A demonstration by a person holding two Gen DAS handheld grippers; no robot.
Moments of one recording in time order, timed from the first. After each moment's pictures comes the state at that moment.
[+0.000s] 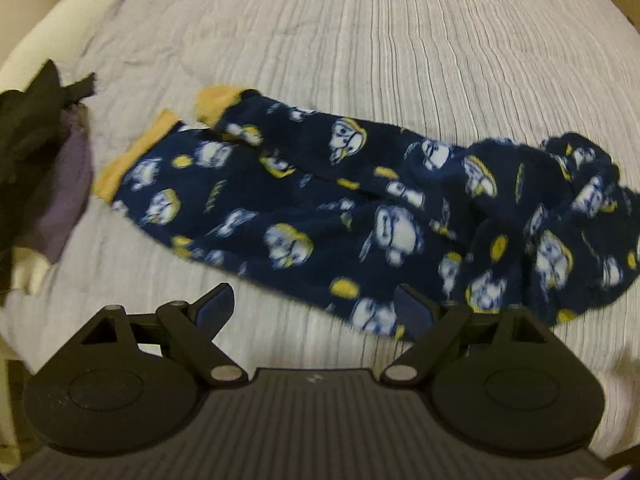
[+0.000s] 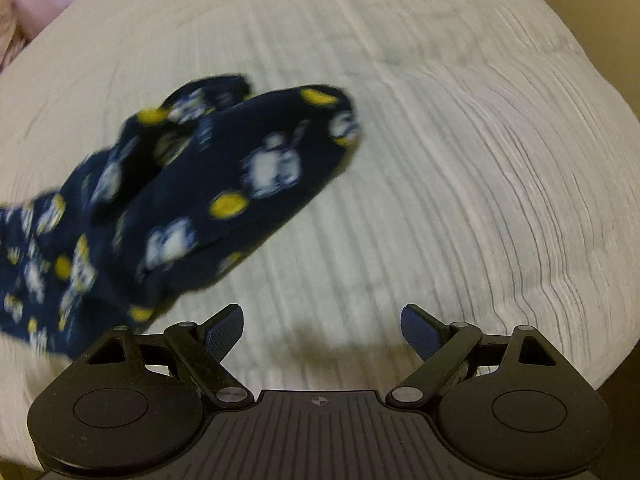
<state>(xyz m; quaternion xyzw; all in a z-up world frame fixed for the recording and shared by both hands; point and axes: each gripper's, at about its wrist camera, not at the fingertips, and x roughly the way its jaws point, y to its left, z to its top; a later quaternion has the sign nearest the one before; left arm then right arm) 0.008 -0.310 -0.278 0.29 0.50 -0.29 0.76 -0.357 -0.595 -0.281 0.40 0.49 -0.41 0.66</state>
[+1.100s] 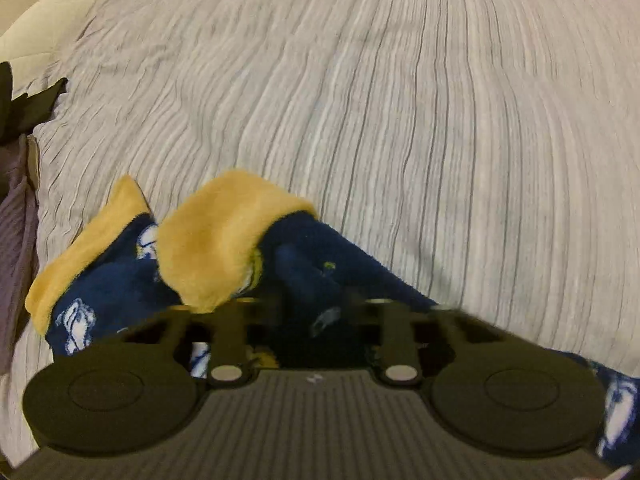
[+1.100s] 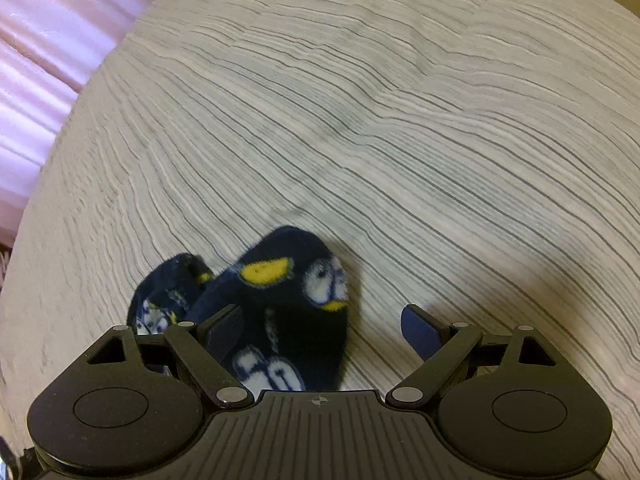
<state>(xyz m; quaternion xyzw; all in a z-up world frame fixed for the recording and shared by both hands) 0.226 -0.411 -0.400 0.24 0.50 -0.24 0.80 -0.353 -0.698 -0.339 0.54 0.29 -0.49 0.62</state>
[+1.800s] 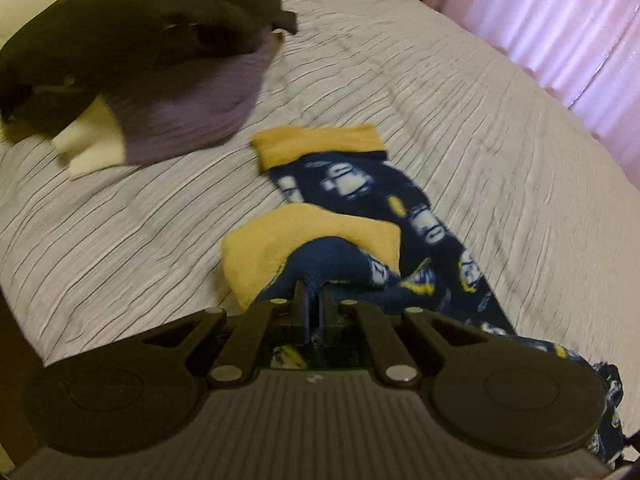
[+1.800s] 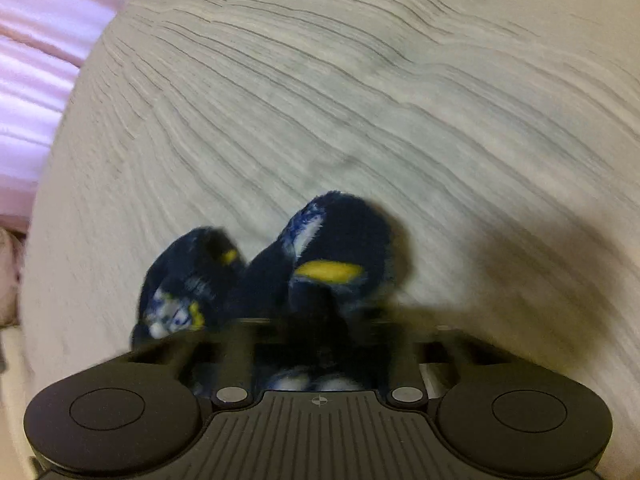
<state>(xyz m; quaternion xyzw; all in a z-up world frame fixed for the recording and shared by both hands) 0.177 -0.073 -0.288 -0.01 0.51 -0.16 0.85 -0.319 -0.715 -0.378 0.61 0.29 -0.42 0.61</state>
